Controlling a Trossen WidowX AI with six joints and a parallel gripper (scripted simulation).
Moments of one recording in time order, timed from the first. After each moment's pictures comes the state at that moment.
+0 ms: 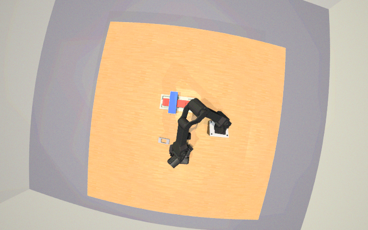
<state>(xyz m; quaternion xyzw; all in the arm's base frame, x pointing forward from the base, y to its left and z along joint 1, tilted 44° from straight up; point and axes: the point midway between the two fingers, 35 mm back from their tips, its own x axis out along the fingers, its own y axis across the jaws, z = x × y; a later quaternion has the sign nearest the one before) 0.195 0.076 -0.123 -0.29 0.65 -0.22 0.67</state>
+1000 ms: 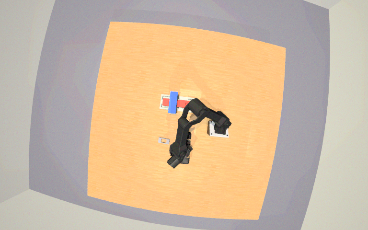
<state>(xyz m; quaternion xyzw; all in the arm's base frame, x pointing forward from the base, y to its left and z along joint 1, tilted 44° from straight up) 0.192 0.077 -0.117 -0.30 0.65 -0.23 0.66</state>
